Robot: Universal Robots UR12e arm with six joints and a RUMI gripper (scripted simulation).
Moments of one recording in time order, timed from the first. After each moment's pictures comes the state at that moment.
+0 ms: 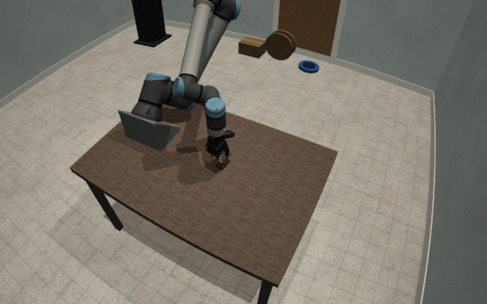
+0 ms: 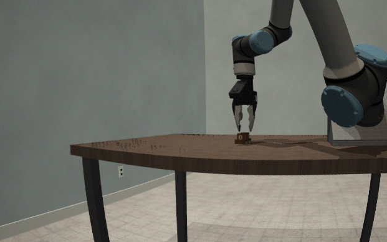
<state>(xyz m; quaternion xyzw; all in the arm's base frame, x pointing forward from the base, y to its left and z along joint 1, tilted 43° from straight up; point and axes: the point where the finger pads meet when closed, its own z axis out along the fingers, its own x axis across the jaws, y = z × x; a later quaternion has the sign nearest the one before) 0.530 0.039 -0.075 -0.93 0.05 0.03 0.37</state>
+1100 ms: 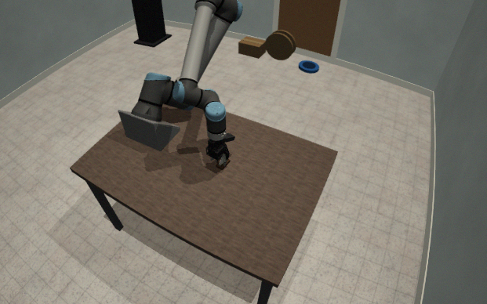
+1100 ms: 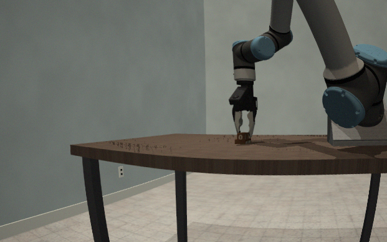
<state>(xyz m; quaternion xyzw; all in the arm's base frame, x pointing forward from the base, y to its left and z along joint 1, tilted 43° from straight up) 0.529 0.055 -0.092 -0.93 0.05 0.03 0.37</state>
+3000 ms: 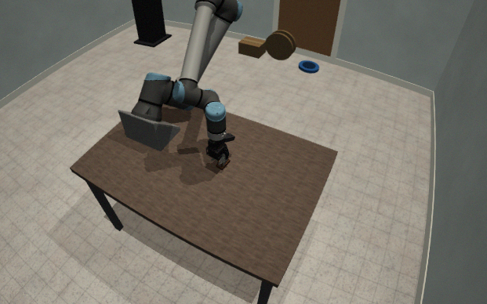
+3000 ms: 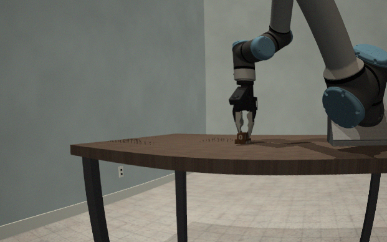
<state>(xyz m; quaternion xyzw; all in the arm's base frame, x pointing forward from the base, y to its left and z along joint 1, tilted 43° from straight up) 0.529 0.055 -0.092 -0.93 0.05 0.03 0.37</state>
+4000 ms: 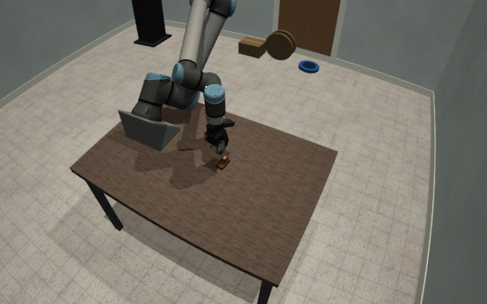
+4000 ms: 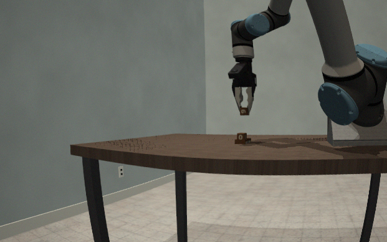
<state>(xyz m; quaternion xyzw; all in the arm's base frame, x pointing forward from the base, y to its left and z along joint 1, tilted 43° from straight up) 0.531 -0.011 -0.021 -0.93 0.05 0.03 0.37</state>
